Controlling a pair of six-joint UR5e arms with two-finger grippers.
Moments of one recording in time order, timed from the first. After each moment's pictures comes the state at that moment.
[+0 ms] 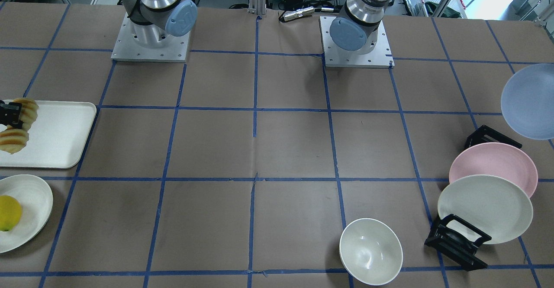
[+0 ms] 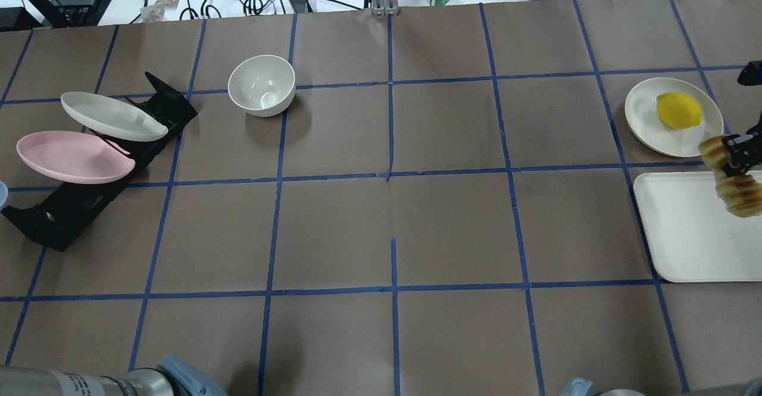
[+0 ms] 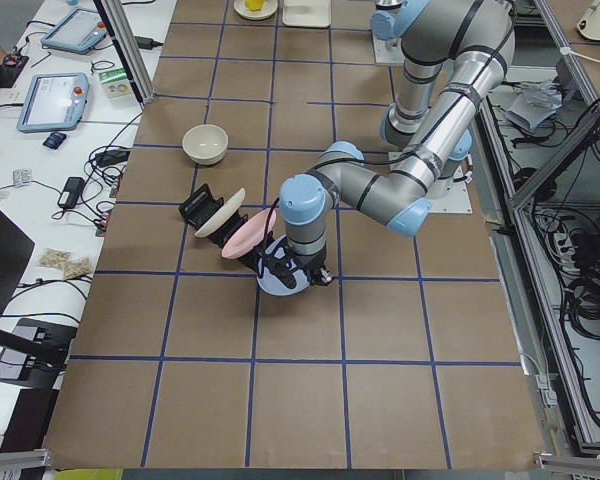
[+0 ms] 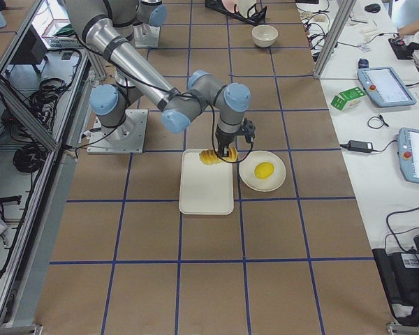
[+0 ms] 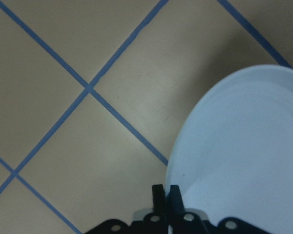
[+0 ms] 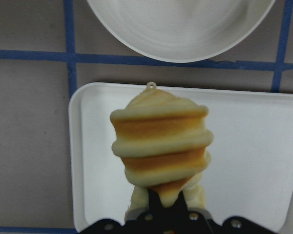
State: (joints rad) left arm -0.55 -1.74 -1.50 -1.51 1.70 0.23; right arm 0.98 -1.42 1.84 -1.90 -1.64 -0.62
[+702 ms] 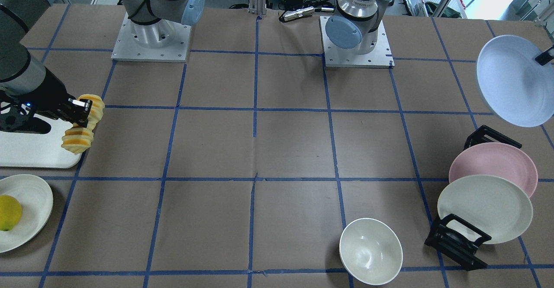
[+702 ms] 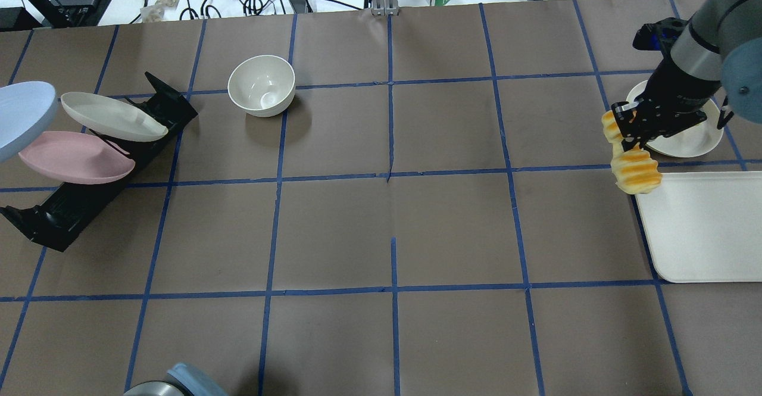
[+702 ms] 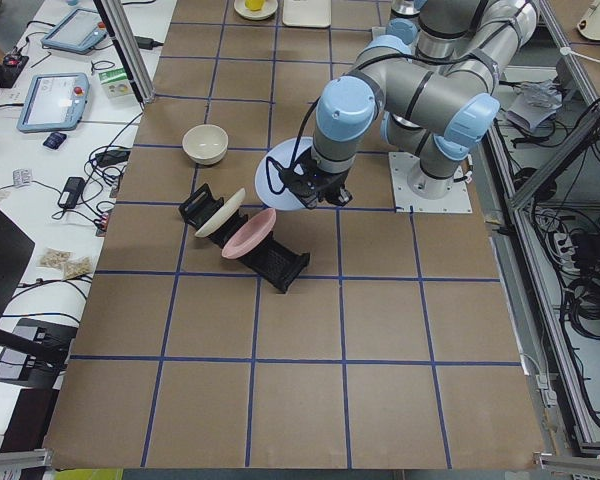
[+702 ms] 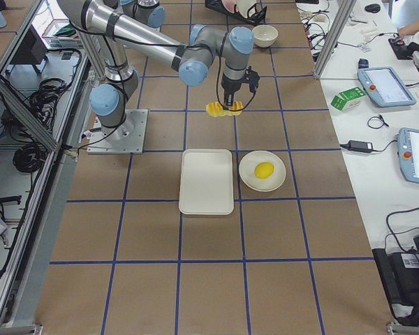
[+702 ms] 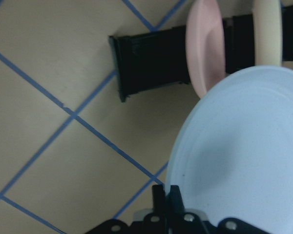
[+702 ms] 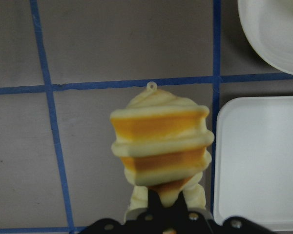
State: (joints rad) left arm -0.69 -1.59 -1.44 -1.89 1.32 0.22; right arm 1.29 -1.50 1.78 -1.76 -1.57 -0.23
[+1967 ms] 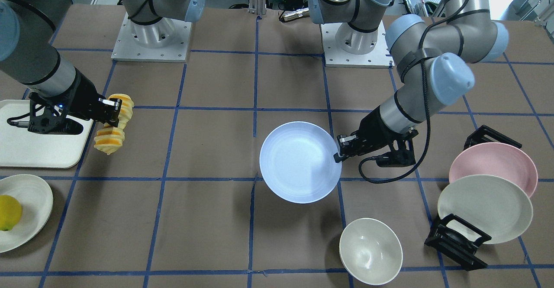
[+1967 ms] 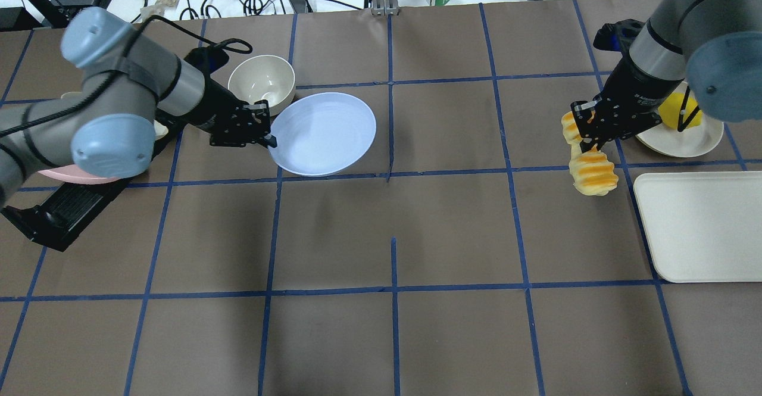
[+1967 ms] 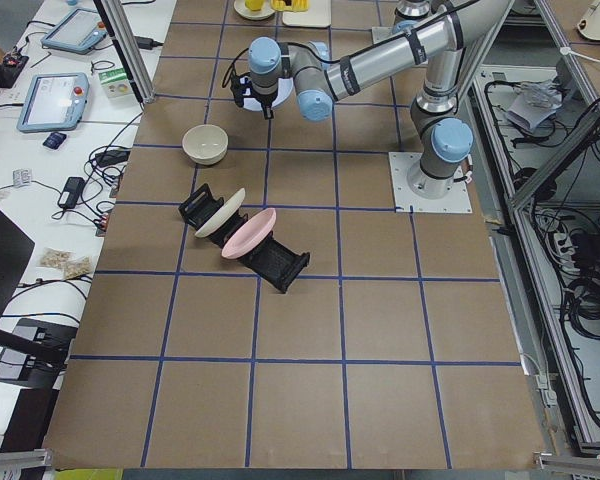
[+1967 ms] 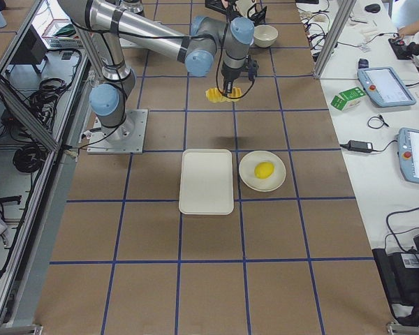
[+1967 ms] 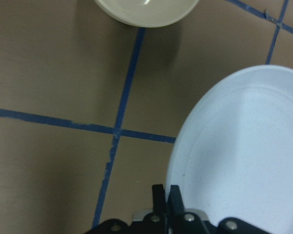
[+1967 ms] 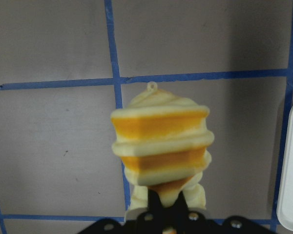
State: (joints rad) left arm -1.46 -1.80 -1.90 -1.00 1.15 -0.07; right arm 1.37 -1.49 1.78 -1.73 -1.49 -0.18
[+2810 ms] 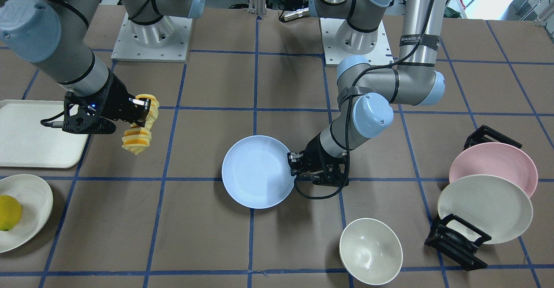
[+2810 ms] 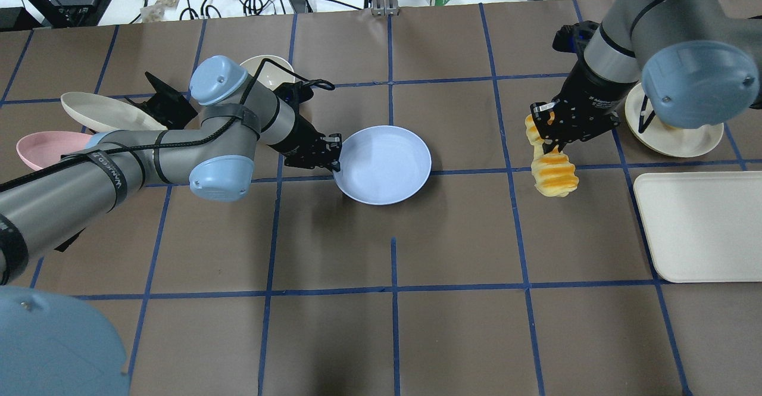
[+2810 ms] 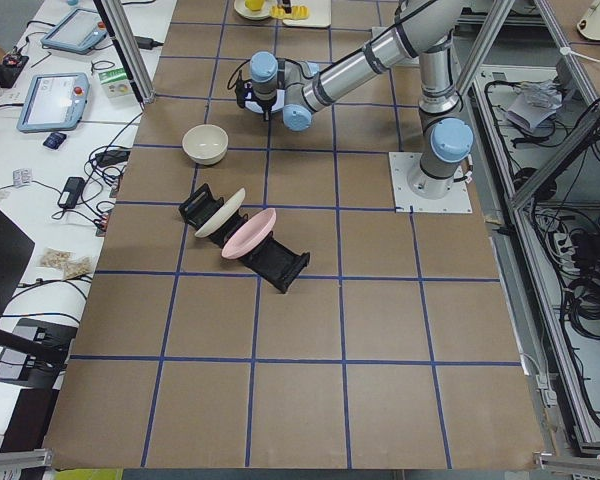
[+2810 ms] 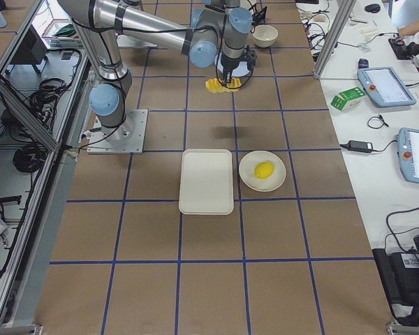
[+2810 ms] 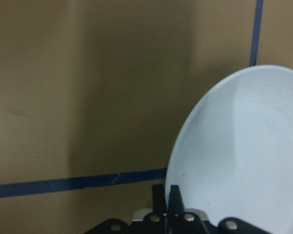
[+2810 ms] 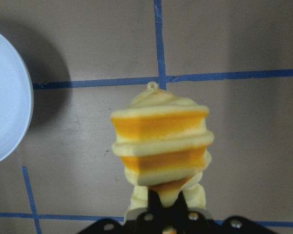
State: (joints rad) left arm -1.63 -1.98 -1.91 -0.78 1.18 -0.13; right arm 1.47 -1.48 1.77 -1.74 -1.44 -0.06
